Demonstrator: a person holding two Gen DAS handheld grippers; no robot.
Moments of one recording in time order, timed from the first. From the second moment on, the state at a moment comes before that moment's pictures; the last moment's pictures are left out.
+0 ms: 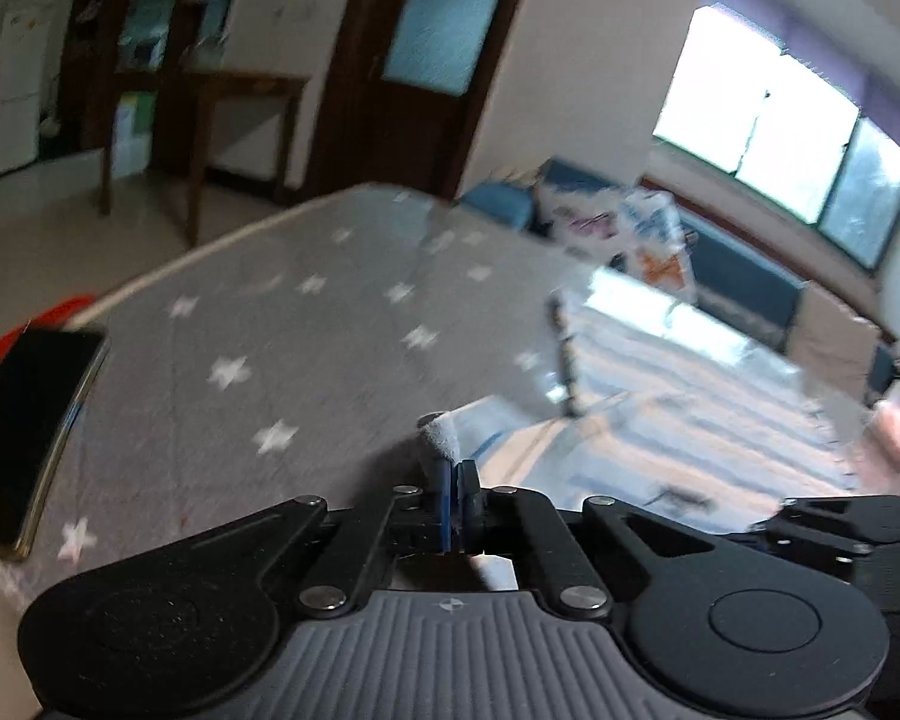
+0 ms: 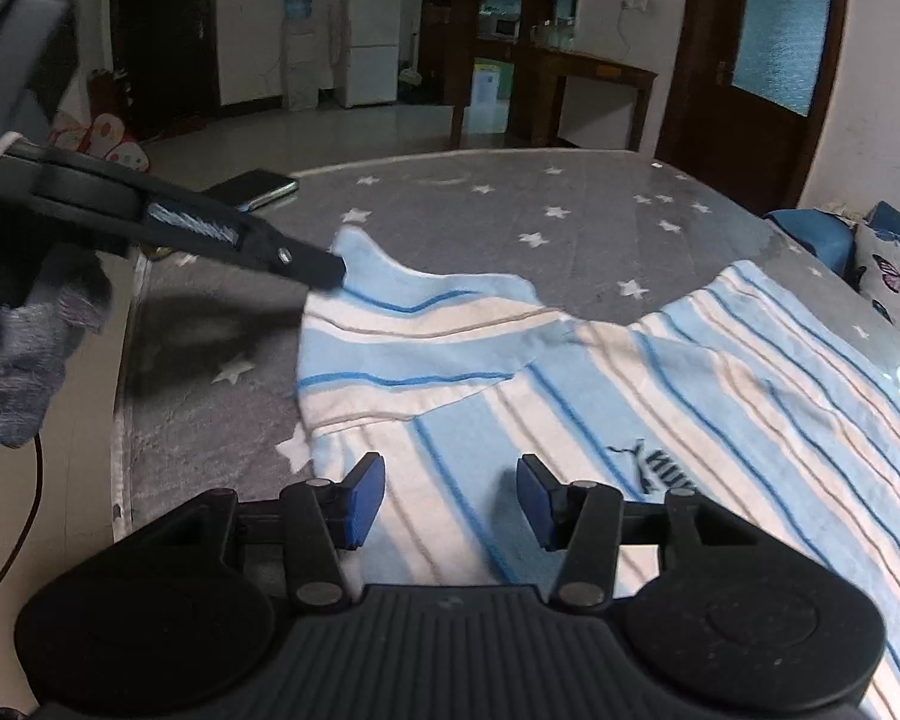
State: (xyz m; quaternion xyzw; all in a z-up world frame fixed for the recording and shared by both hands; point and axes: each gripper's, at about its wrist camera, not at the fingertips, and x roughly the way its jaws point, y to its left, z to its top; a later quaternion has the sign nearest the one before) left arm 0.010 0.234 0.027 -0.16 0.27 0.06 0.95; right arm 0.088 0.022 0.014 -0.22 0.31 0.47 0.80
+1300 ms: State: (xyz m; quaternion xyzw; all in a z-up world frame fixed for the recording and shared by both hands) left arm 0.106 0.134 -0.005 0.04 0.36 -0.08 0.93; right arm 0.091 -0.206 0.038 -0.09 0.34 0.26 0.90
